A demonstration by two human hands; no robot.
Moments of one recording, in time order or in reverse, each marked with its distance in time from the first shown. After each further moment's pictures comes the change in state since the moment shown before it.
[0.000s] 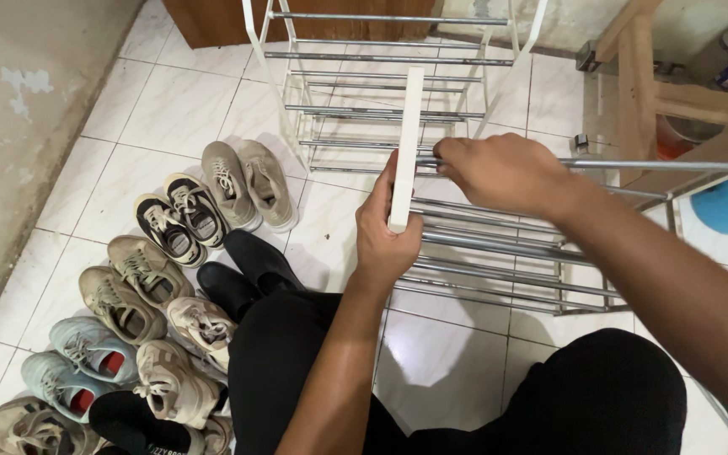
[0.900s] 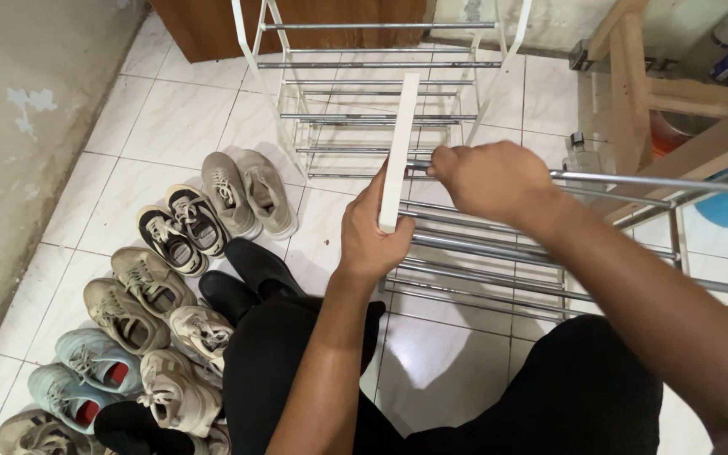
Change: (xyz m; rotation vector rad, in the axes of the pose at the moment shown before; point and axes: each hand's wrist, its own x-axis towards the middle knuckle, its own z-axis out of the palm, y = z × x) left_hand 0.009 0.009 -0.015 0.307 -0.114 -0.019; right_hand -0.012 -0.012 0.006 -0.064 -0.062 0.187
